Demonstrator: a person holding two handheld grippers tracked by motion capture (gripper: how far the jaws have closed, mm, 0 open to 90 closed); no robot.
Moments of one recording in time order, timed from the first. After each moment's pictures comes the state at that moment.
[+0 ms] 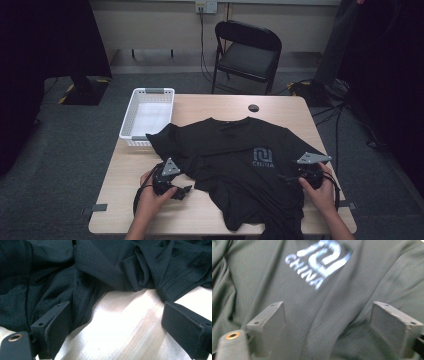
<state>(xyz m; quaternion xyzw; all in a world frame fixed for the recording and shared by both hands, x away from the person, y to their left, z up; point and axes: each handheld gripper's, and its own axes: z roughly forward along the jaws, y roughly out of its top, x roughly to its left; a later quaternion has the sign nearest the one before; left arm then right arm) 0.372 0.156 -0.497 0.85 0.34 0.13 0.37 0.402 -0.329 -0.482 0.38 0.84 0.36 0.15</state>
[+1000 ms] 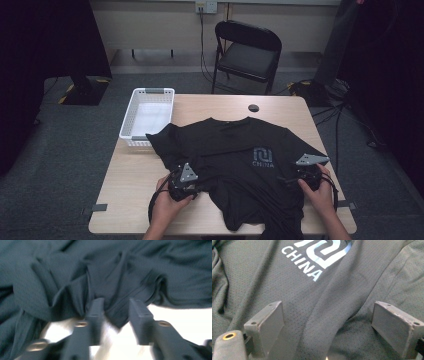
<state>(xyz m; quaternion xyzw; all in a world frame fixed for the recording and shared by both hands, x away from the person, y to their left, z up) 0.353 0.106 -0.481 0.87 0.32 0.11 0.35 0.403 -0.331 -0.490 0.38 0.84 0.35 0.15</state>
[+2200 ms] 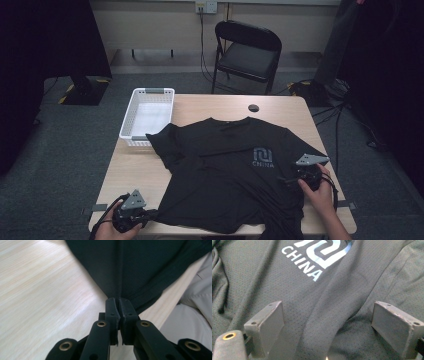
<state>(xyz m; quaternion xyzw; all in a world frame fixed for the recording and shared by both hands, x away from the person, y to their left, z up) 0.265 0.231 -0.469 0.86 0.38 0.06 0.35 0.403 -0.331 -0.490 0.38 0.84 0.35 0.15</state>
